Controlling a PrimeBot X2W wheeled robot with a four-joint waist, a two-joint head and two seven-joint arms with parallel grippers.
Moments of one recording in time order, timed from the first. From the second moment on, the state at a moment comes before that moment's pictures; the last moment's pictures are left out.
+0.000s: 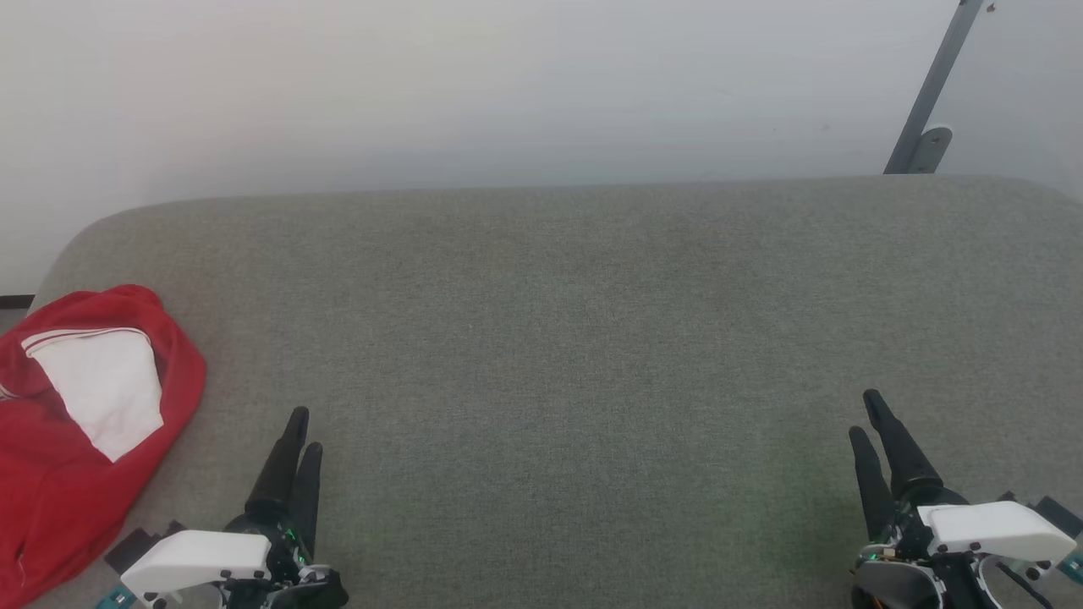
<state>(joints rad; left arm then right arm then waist) -0.05 0.05 0.10 0.28 -1.61 -0.12 0.10 -0.07 -0.05 -0.09 0.29 1.61 0.13 0.10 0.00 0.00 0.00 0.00</state>
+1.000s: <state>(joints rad) -0.06 0.11 0.04 0.18 -1.24 -0.03 -0.04 -0.15 -0.10 0.02 0.30 1.30 0.13 -0.04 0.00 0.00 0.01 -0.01</state>
